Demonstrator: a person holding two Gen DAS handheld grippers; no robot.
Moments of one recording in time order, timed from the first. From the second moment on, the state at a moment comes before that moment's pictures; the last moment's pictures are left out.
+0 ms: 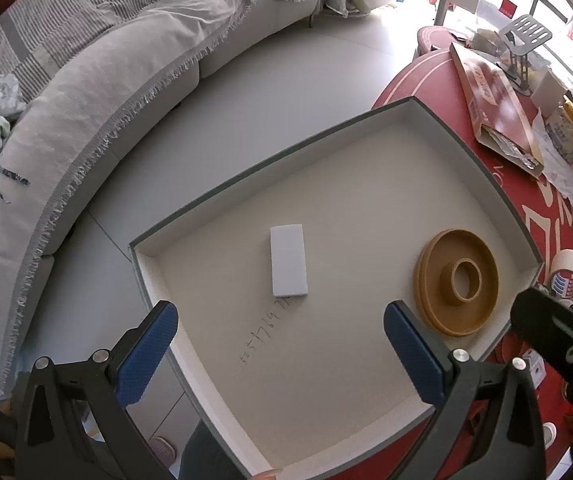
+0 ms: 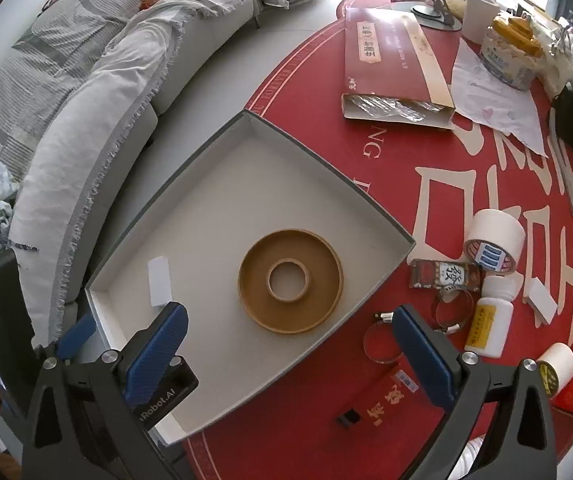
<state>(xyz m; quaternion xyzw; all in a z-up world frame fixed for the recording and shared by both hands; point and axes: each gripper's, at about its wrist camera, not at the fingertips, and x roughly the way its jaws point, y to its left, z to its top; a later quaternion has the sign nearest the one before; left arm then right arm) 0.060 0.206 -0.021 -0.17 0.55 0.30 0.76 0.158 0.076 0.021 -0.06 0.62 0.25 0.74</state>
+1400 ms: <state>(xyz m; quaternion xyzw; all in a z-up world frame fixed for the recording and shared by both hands) 0.028 0.140 0.024 -0.12 0.54 0.29 0.78 0.109 0.017 0.080 -0.02 0.60 0.27 0.75</state>
